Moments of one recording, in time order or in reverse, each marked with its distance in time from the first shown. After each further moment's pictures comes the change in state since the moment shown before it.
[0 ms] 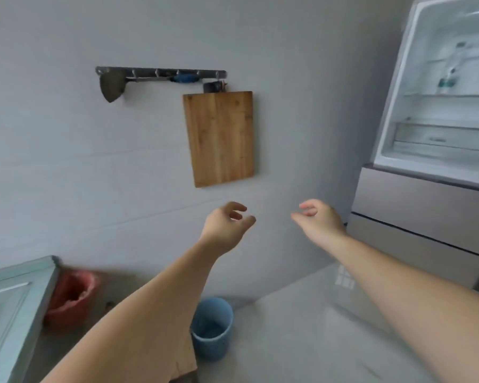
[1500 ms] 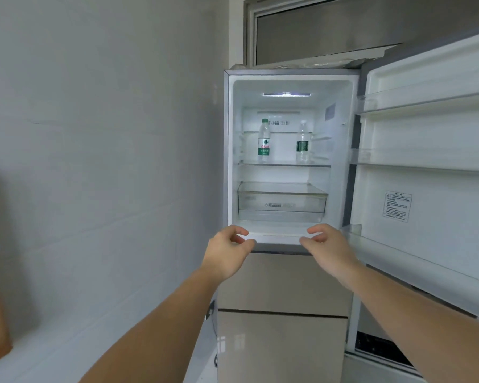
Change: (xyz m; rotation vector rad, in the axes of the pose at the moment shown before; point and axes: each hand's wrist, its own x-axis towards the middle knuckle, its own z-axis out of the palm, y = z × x) left_hand 0.377 0.217 0.362 -0.308 -0.568 0.446; right_hand 0.328 0.123 -0.252 -0.136 0.621 0.230
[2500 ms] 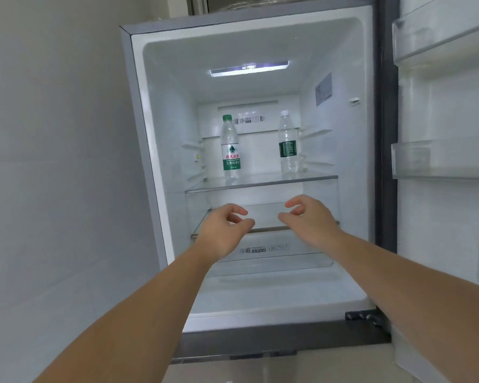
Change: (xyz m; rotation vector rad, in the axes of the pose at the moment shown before) left_hand 0.390 -0.002 0.146 0.115 -0.044 0.143; right_hand 0.392 0.049 0.033 0.022 0.039 -0.137
